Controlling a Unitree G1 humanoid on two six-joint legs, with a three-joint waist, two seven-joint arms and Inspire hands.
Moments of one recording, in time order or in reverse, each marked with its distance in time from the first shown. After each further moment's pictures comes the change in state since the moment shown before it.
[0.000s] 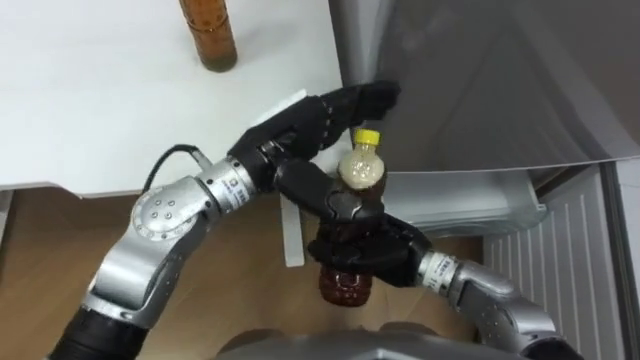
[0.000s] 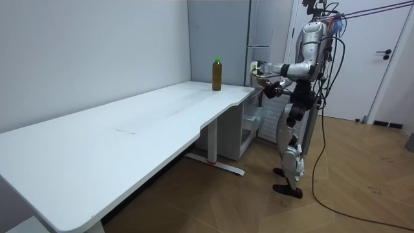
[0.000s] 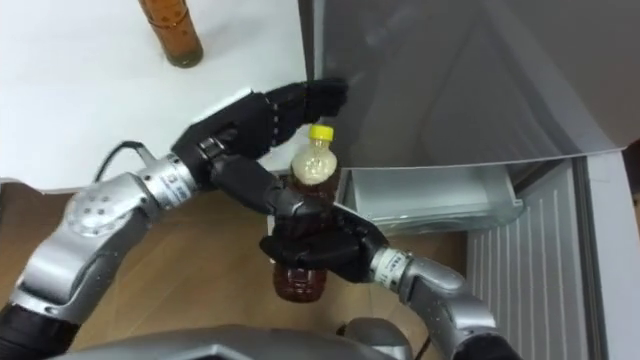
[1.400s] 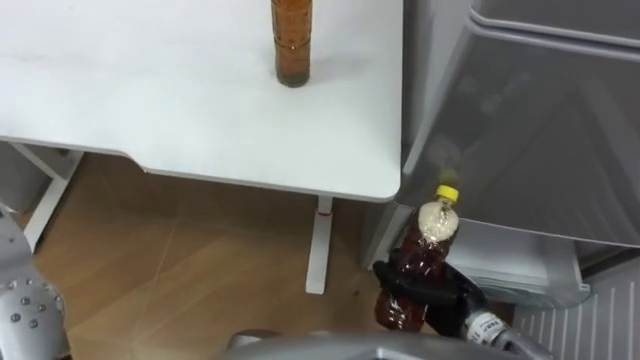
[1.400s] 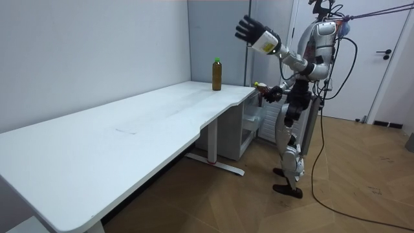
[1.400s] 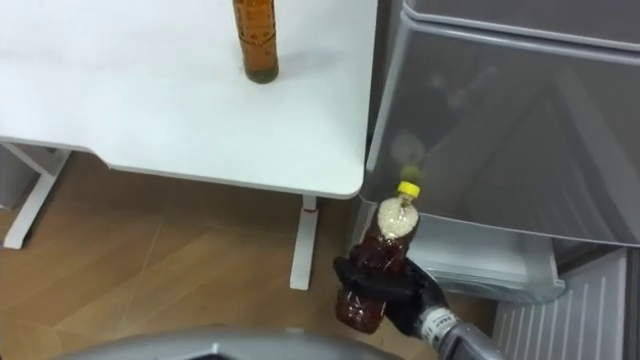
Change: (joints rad) left arm 0.206 -0.195 0.743 0.003 -0.449 -0.218 0.764; right arm 0.245 0.091 -0.333 0.000 -0.104 0.095 -0.289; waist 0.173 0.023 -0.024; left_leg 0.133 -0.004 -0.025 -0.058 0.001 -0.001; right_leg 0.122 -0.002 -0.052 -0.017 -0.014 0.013
